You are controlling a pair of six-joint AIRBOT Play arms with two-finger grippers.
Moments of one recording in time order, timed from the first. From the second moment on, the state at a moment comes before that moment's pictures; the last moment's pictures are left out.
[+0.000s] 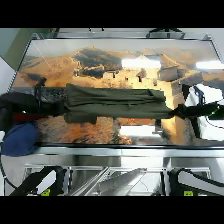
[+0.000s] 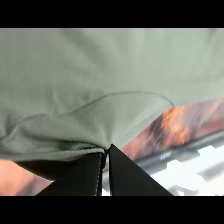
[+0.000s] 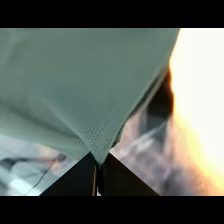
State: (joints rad) left arm 0.16 -1.06 0.96 -2.20 1.30 1.85; right arm -0.42 -1.34 0.94 -0.79 1.30 0.98
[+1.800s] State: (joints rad) left arm 0.11 -1.74 1.71 -2.08 1.27 1.80; right arm -0.18 -1.77 1.29 -0.91 1.00 1.05
